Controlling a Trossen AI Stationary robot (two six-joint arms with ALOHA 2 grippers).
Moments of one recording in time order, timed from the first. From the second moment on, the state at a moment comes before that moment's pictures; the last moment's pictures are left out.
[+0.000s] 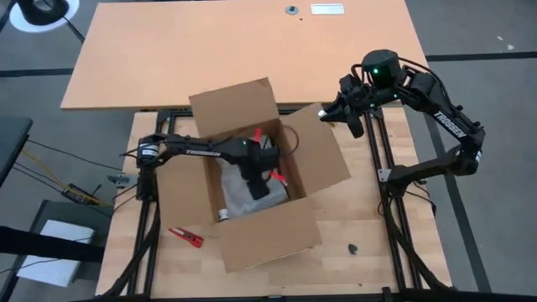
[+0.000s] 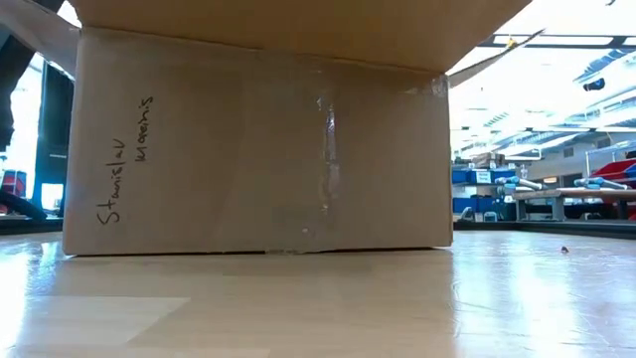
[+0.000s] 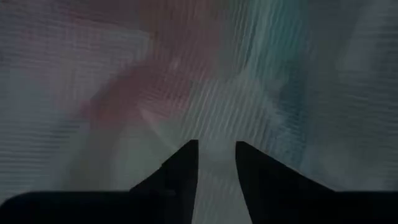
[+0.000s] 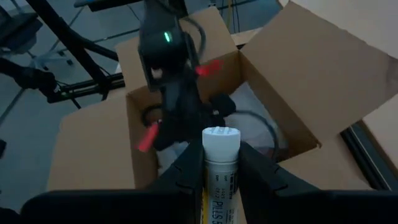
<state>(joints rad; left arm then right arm) 0.09 1.92 1.57 -1.04 0.01 -0.34 -0.57 1.25 1.67 -1.01 -0.54 -0.11</state>
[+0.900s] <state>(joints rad) 0.13 2.12 1.62 -0.63 -0.27 -0.55 -0.57 1.25 1.67 -1.07 -0.54 -0.12</state>
